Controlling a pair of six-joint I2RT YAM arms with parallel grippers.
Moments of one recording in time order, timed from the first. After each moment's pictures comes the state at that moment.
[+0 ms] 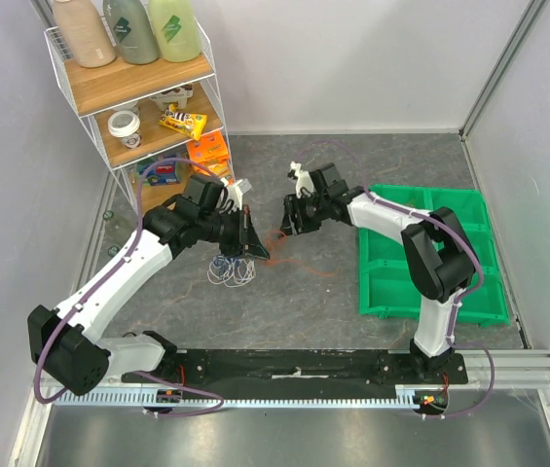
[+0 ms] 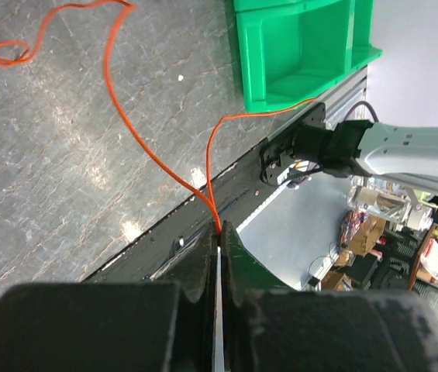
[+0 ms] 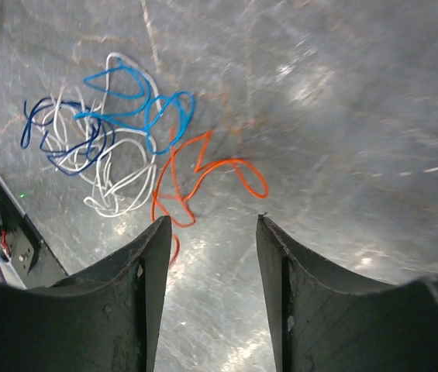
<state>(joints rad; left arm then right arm) -0.54 1.24 1.14 -0.73 0.56 -0.62 0.55 1.90 1.28 -0.24 -0.52 0.30</state>
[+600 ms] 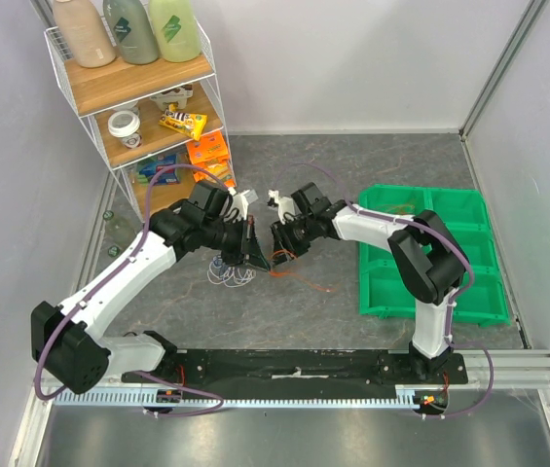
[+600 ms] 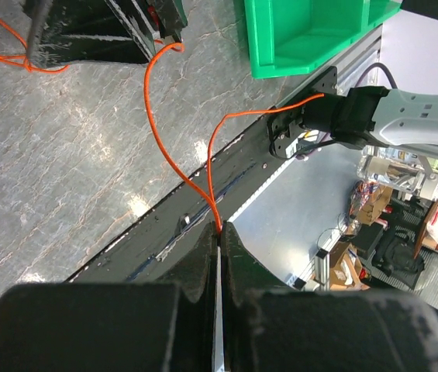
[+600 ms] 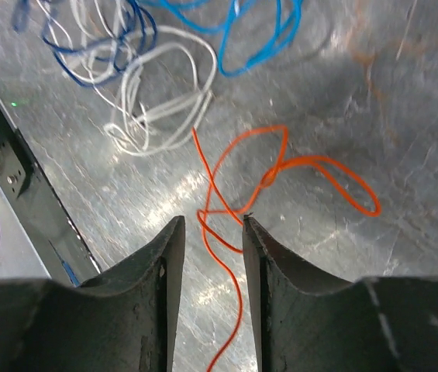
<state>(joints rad) -0.56 1.25 1.09 -0.76 0.61 -0.56 0.65 1.93 1.26 -0.31 -0.60 0.18</state>
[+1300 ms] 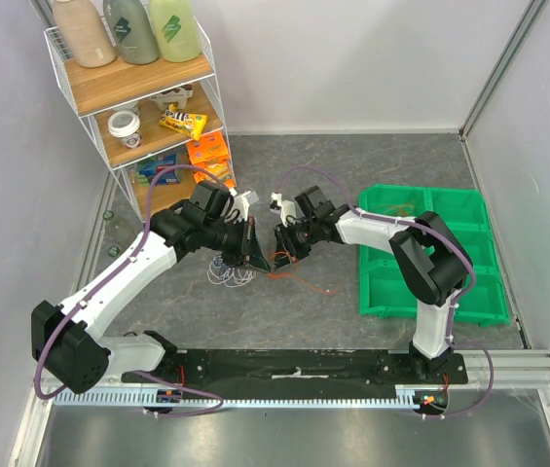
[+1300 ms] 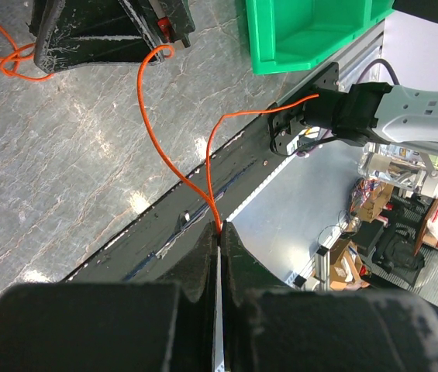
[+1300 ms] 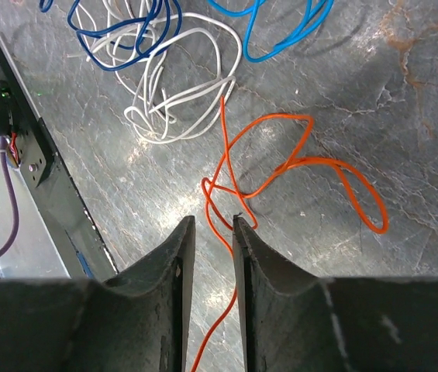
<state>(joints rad) -0.57 1.25 1.09 -0.77 0.61 -0.56 0.65 1.91 1.18 -0.25 -0.68 0.20</state>
